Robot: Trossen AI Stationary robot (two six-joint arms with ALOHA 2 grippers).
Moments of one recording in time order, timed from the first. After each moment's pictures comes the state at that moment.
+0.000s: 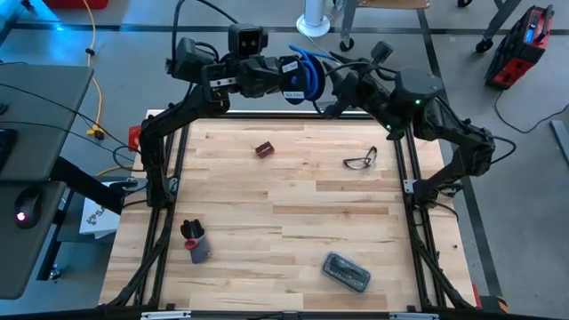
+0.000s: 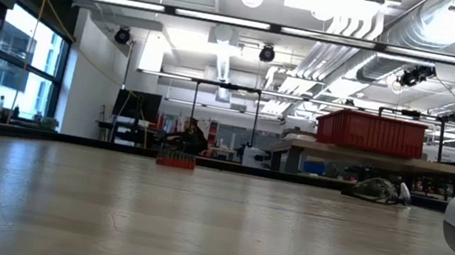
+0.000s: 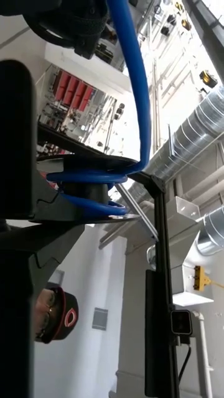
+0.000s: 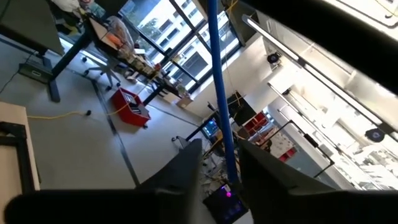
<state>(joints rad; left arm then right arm) 0.25 1.89 2.36 0.49 0.73 -1.16 -0.01 1.52 2.02 -0.36 0.79 -0.91</state>
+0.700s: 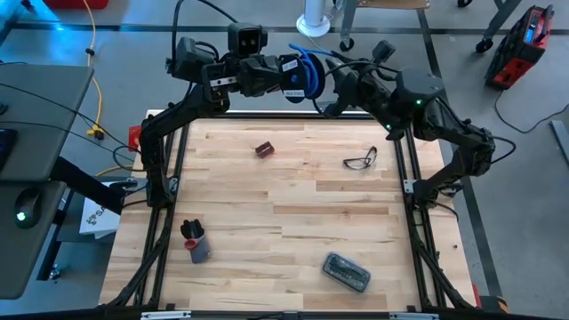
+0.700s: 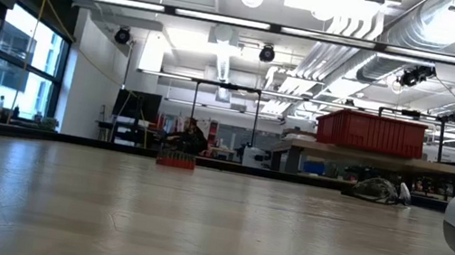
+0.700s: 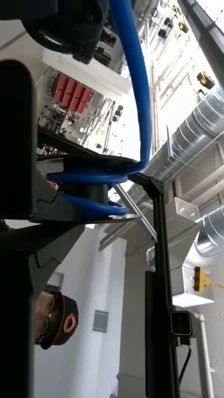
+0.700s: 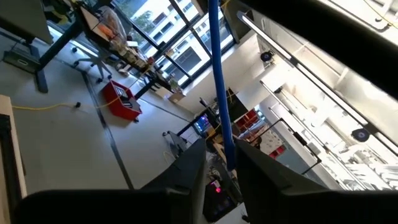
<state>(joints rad) 0.26 1.89 2.36 0.49 0.73 -1.15 -0.01 1.52 2.02 -0.34 0.83 -0.97</state>
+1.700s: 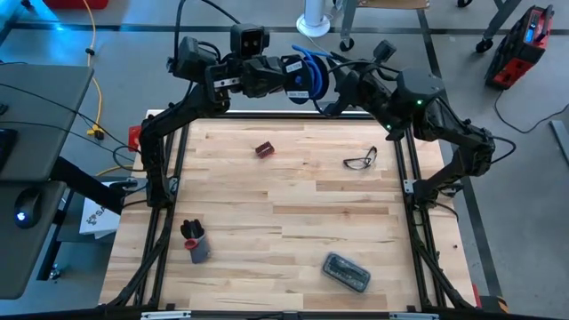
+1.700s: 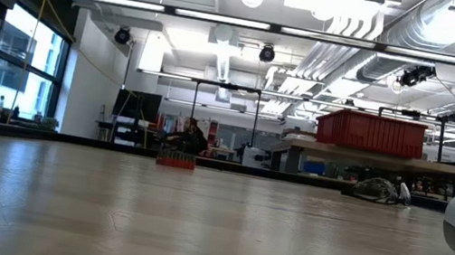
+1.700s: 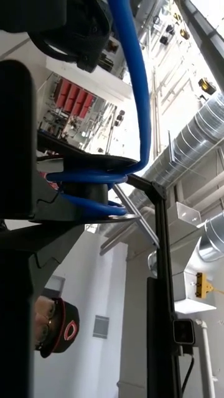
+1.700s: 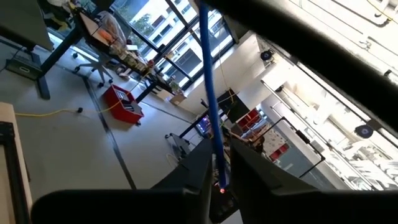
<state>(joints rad) 0.26 1.89 2.36 0.46 0.72 -1.13 -0.01 1.52 2.02 -0.33 0.83 -0.94</state>
